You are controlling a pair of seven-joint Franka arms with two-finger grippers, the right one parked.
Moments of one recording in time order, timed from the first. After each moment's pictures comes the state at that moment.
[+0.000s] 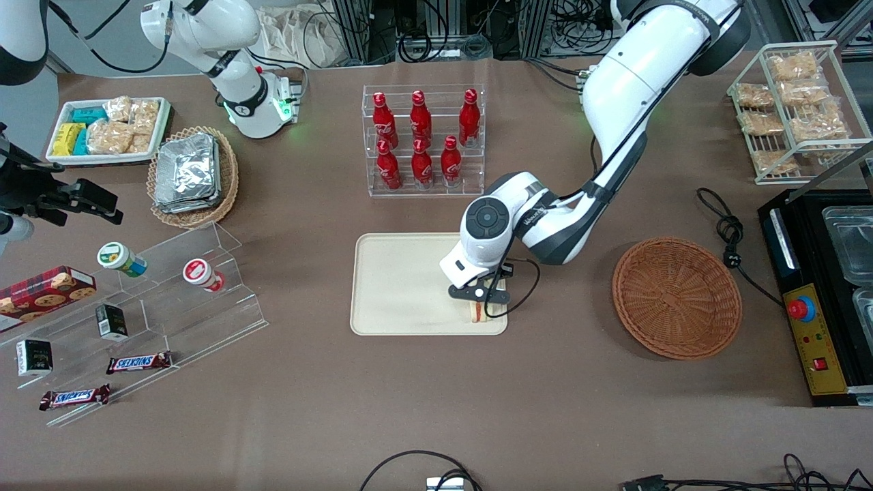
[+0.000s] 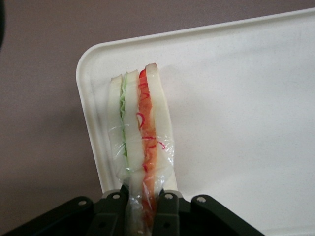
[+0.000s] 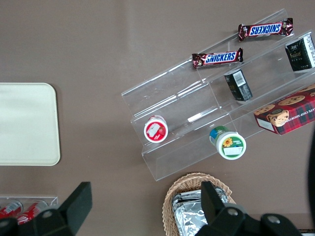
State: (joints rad) arm -0.31 0.73 -0.45 -1.57 0.35 2.17 -0.72
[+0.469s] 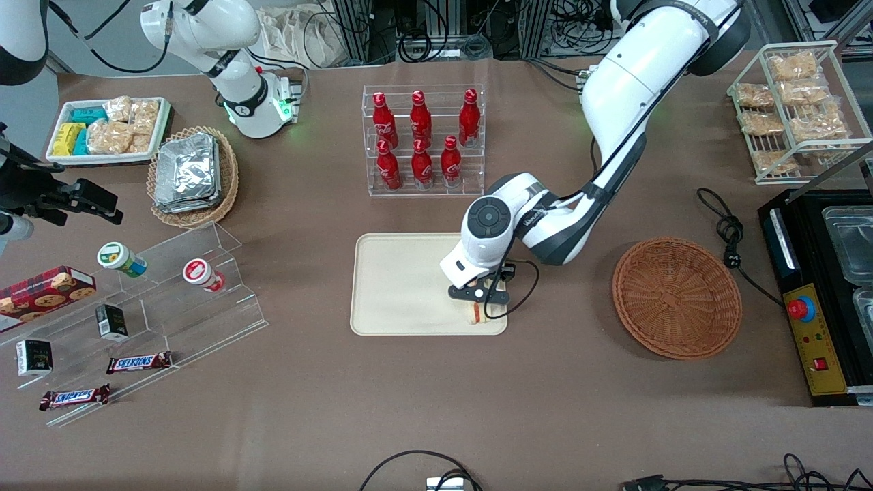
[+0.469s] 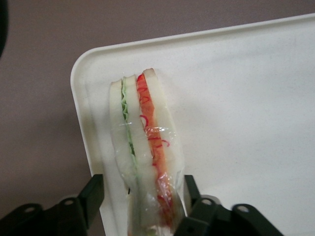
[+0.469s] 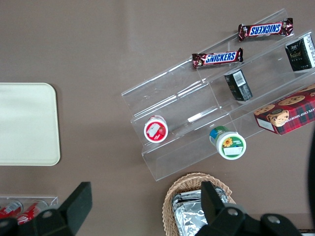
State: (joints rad) arm -0.32 0.73 -0.44 -1.59 0.35 2.22 -0.72
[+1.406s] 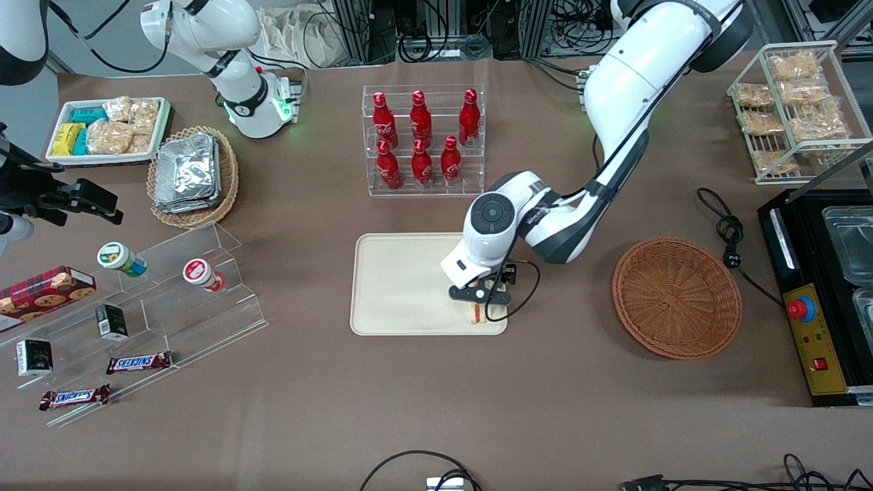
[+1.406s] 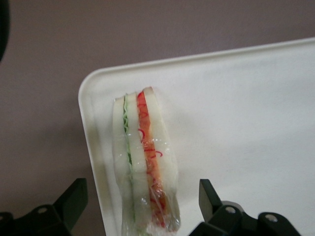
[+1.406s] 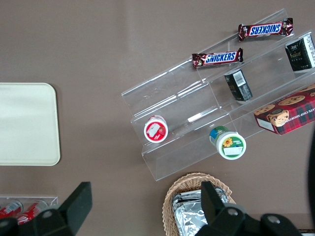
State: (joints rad) arm -0.32 0.68 -0.43 -1.59 0.35 2.25 -0.72
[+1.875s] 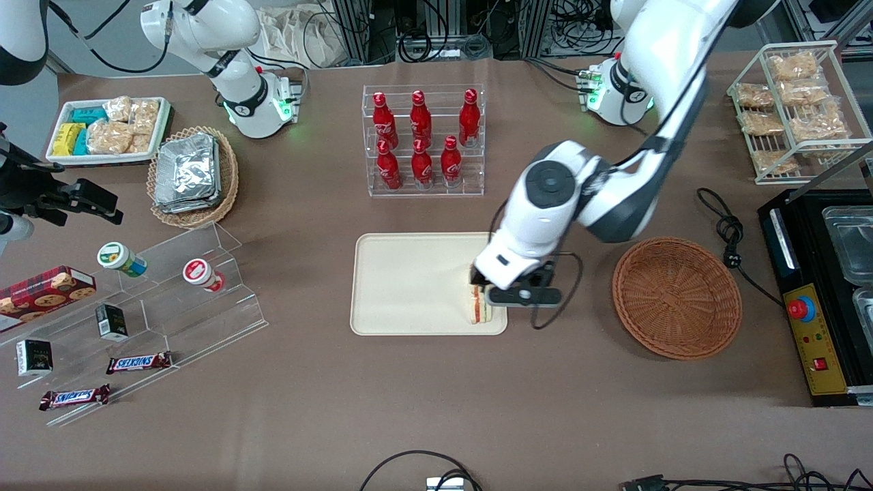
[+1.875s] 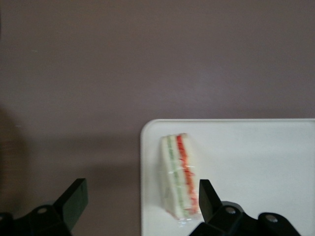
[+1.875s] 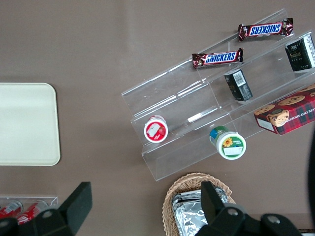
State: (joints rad) arm -0.20 0.45 -0.38 -1.61 0.18 2.16 -0.64
